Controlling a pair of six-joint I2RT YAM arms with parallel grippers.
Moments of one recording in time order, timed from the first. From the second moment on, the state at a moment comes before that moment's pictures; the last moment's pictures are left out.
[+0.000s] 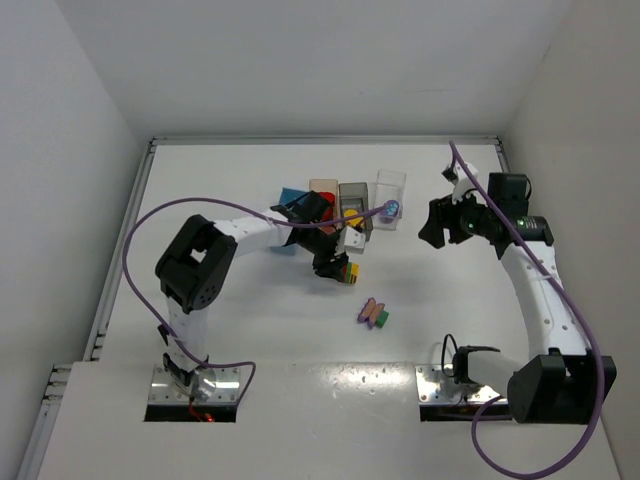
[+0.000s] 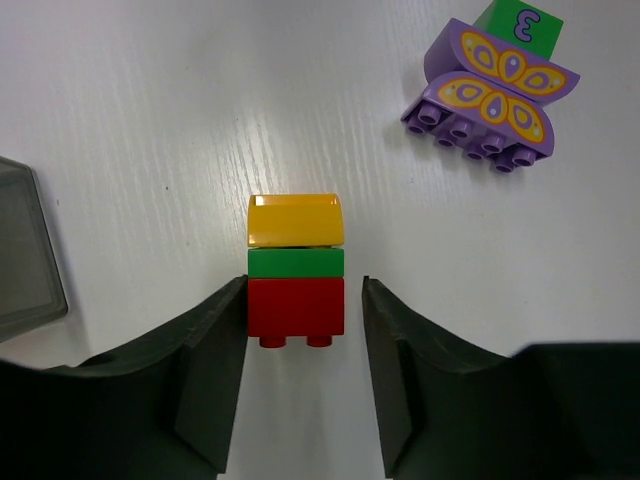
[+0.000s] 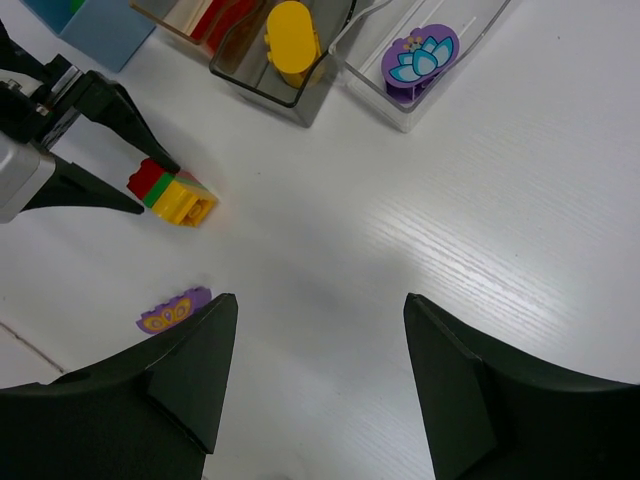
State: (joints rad) left arm -0.66 1.94 1.29 -0.39 0.78 0.83; right arm -0.06 1.15 1.01 -0.66 -0.53 -0.29
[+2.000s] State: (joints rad) left arm -0.43 1.72 1.31 -0.36 1.26 0.13; right arm 0.18 1.55 1.10 -0.45 -1.25 -0.22
